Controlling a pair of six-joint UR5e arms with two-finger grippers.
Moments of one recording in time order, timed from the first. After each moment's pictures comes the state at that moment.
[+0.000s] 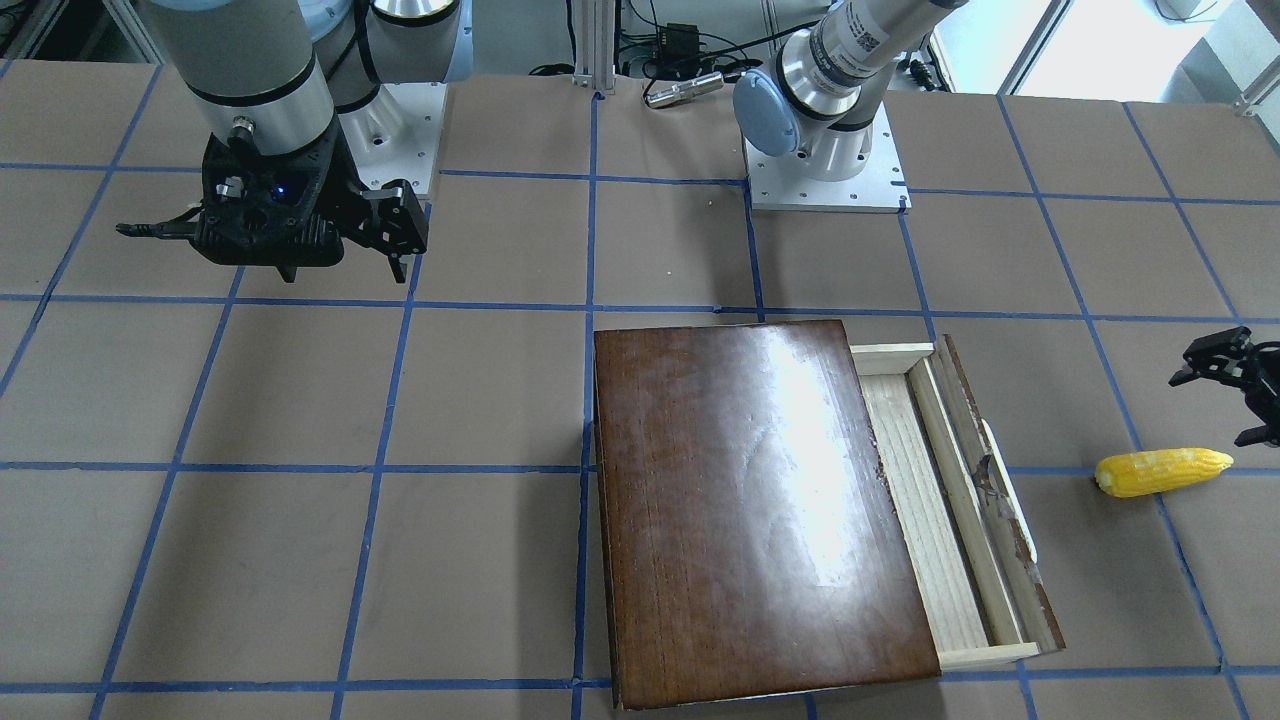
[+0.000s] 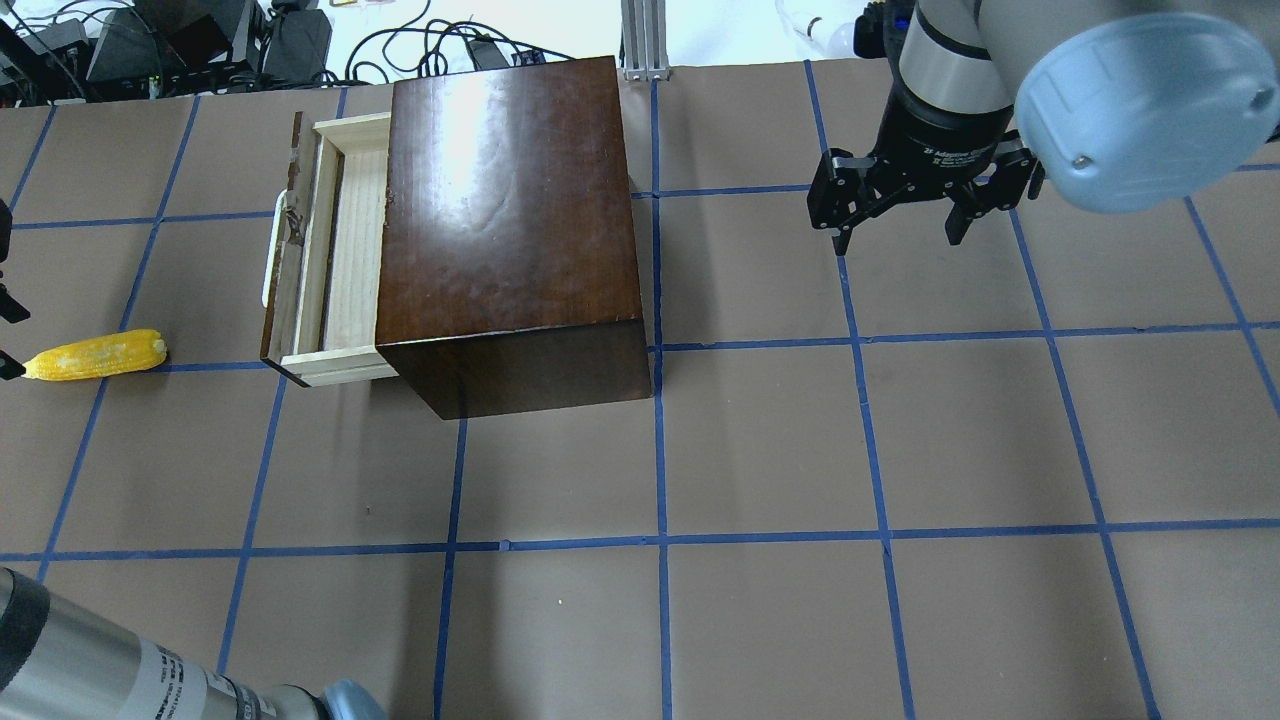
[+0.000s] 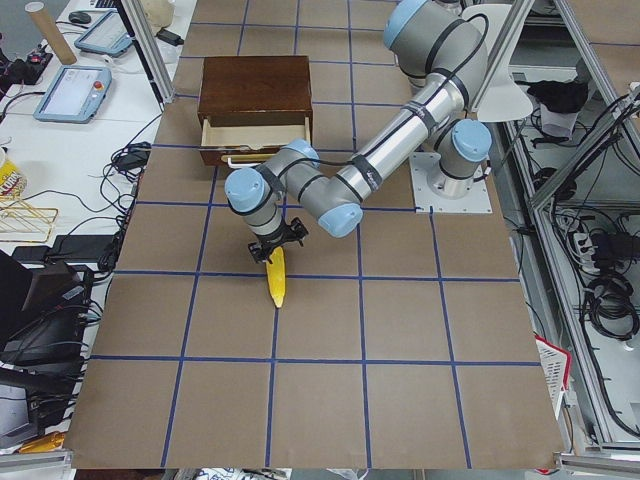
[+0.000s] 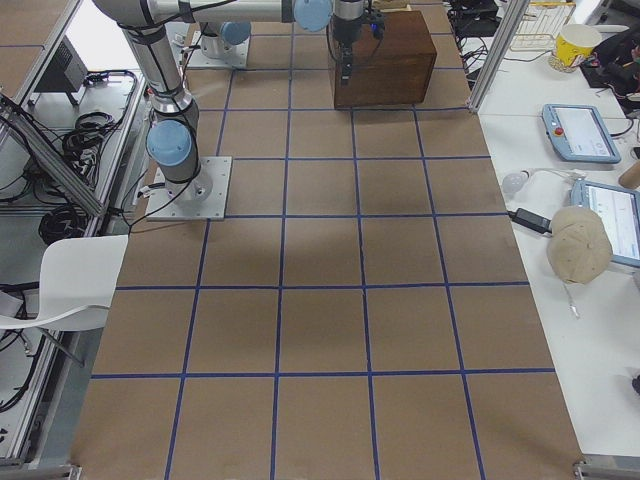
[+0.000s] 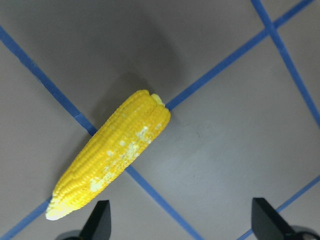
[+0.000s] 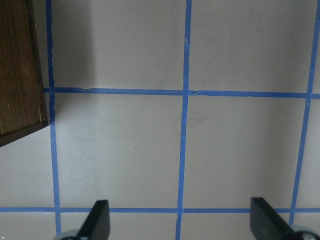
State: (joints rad) left arm -0.83 -2.05 -1.47 -1.33 1.69 1.91; right arm 1.66 -1.53 1.57 -1.60 -1.60 0.06
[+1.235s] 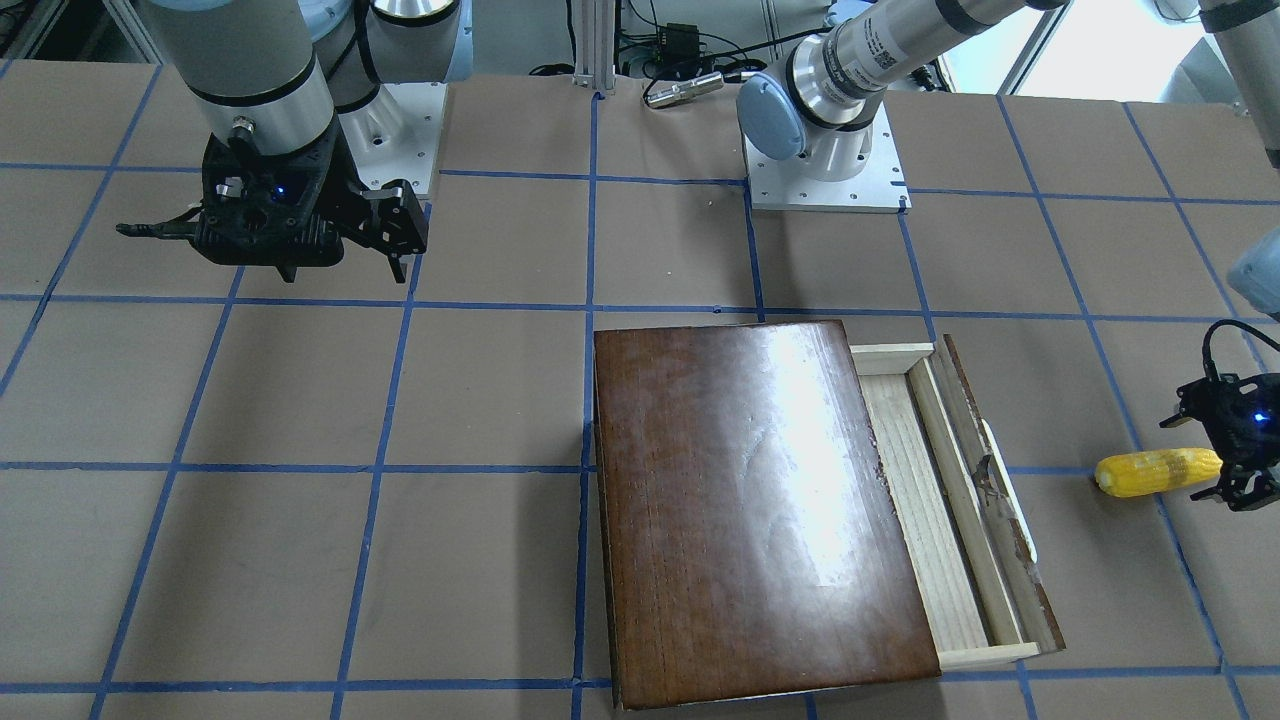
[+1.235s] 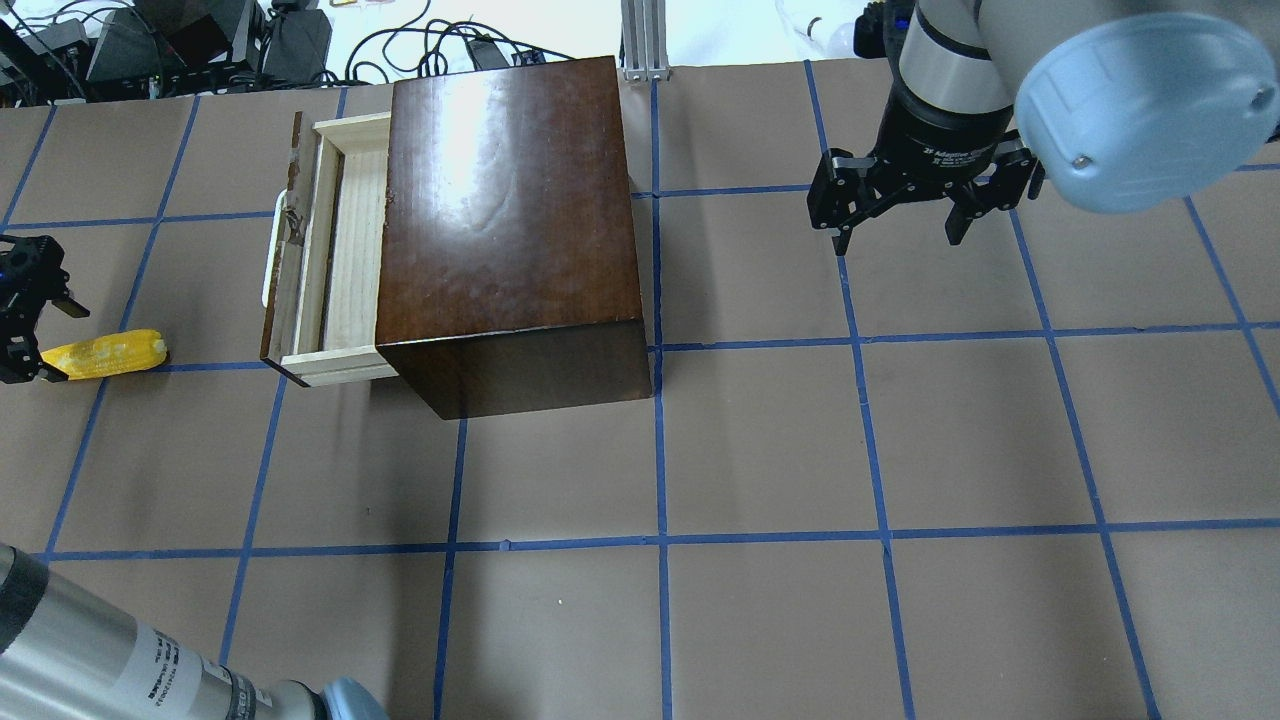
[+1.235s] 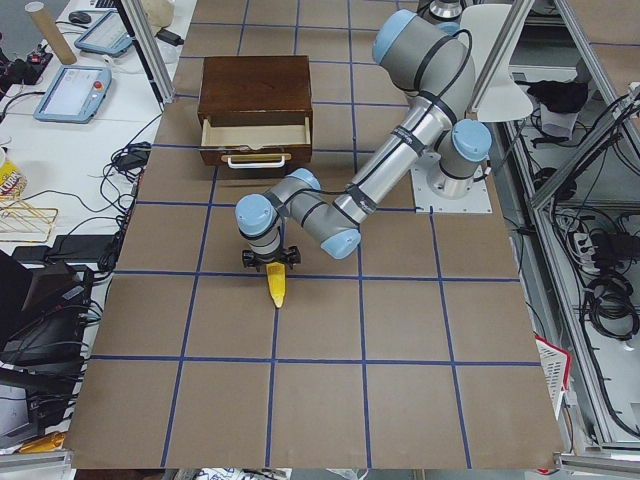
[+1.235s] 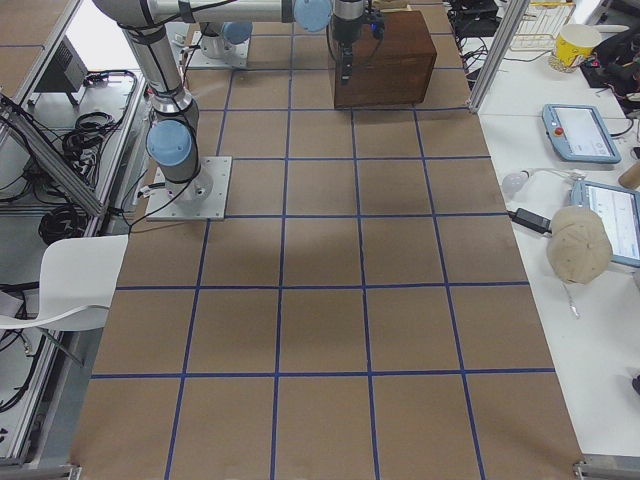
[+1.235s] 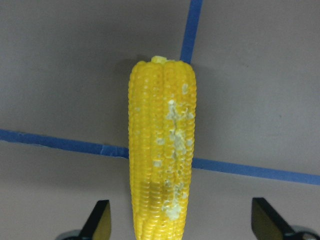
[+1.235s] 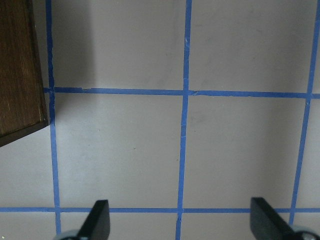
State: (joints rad) left arm -0.82 -2.14 -1.55 -1.08 1.58 2.26; right arm 1.66 -1.53 1.57 -1.60 -1.60 0.06
